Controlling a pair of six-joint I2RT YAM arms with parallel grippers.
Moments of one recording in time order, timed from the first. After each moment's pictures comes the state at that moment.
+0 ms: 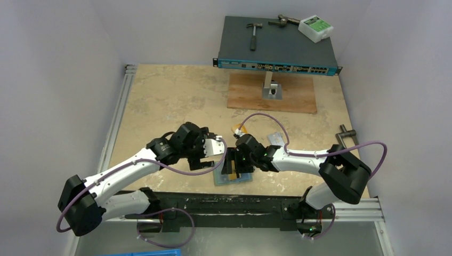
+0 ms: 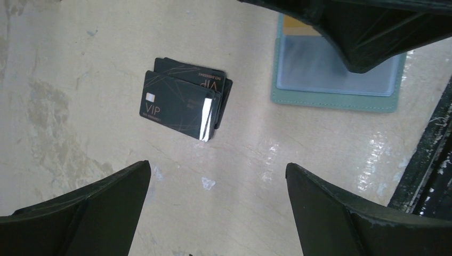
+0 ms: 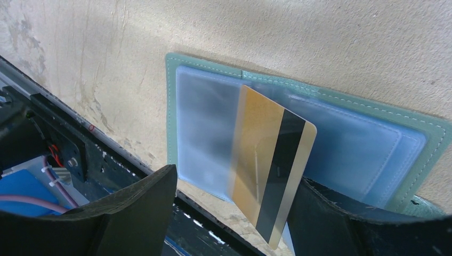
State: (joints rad) left arm -0.78 1.10 0.78 -0.54 0.06 0.65; right arm 0.94 1.49 0.67 -0.11 -0.12 0.84
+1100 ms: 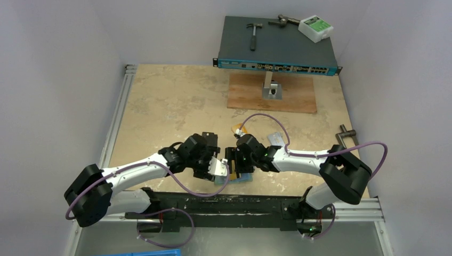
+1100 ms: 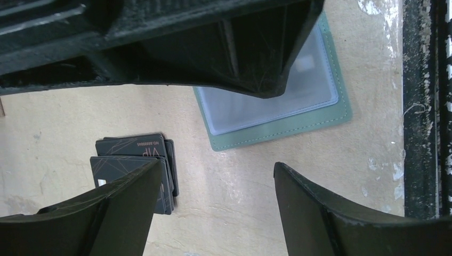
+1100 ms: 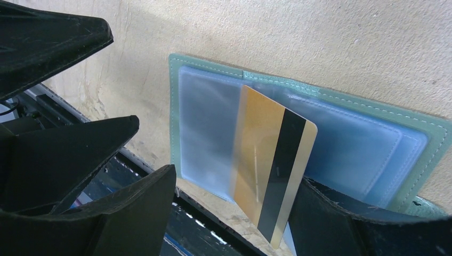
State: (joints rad) left arm -0.85 1.19 0.59 -0.29 0.27 0.90; right arm 0.94 1.49 0.66 -0.09 -0.13 0.85
